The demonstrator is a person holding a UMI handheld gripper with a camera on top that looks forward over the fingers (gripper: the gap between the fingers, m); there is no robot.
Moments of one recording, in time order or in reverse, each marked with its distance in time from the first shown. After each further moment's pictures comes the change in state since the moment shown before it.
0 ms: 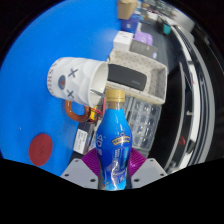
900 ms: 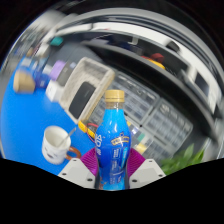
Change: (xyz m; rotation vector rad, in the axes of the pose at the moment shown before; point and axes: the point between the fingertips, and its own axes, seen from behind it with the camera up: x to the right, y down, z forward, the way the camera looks) arm 0.001 -0.004 -0.022 0.112 -0.206 1.250
